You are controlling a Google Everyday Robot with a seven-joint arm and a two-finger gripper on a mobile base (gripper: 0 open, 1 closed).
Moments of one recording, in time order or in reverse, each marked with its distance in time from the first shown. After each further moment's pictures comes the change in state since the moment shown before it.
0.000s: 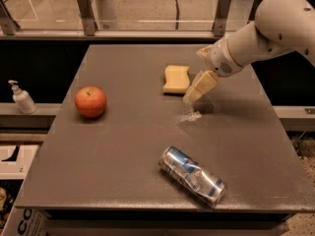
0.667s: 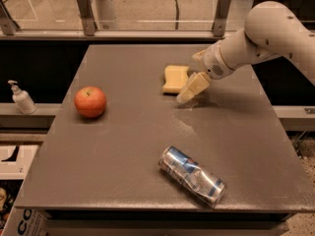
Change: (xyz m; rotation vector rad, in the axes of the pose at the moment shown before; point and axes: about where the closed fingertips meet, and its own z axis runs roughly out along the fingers) arm 0.004 -0.012 0.032 -0.016 -0.022 0.061
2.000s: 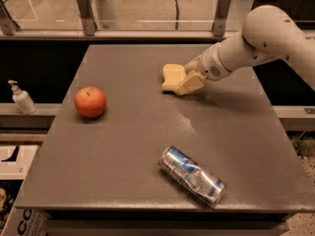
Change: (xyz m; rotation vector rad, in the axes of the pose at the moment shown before) arm -0.002 0.001 0.009 -0.009 -0.022 0.034
